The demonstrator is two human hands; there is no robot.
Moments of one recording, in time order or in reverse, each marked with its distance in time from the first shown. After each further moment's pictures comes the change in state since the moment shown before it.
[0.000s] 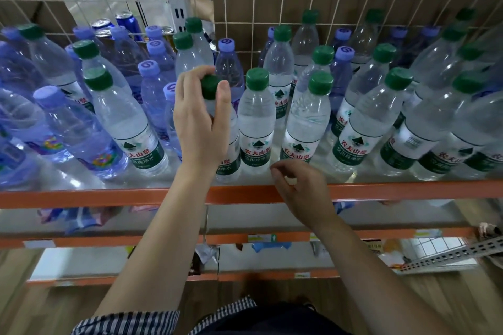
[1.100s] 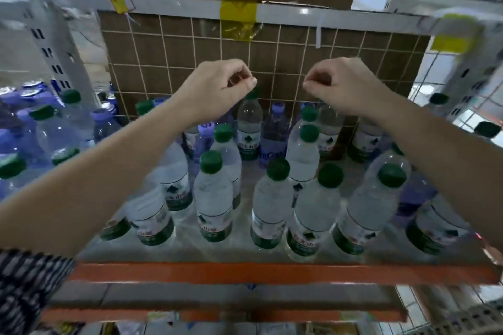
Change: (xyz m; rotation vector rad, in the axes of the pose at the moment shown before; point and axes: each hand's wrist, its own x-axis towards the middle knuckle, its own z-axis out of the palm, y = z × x) left_hand 0.096 0.184 0.215 0.184 -0.660 0.261; right_hand 0.225 0.121 -0.354 -0.469 -0.118 -0.227
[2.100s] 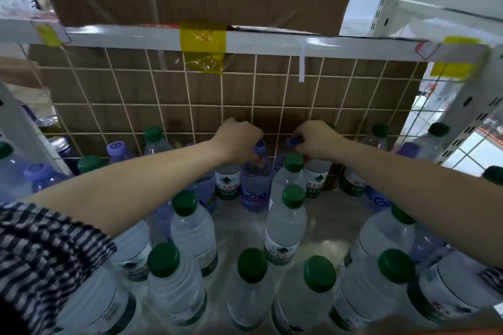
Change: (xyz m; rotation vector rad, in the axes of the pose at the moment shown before) left_hand 0.124 -0.045 0.129 0.591 -0.534 0.150; right_hand 0.072 0.107 0.096 0.099 -0.444 0.365
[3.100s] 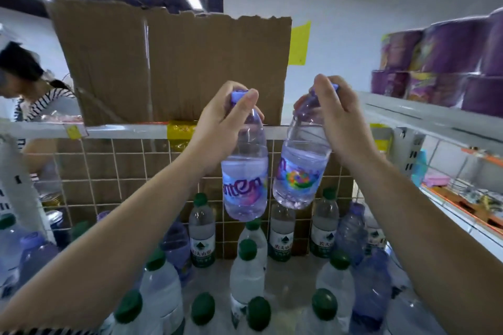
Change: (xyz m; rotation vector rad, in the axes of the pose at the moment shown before) left_hand -0.058 0.061 -0.180 -1.330 0.889 0.133; right_hand -0.139 -0.043 -0.164 1.005 0.812 -0.555
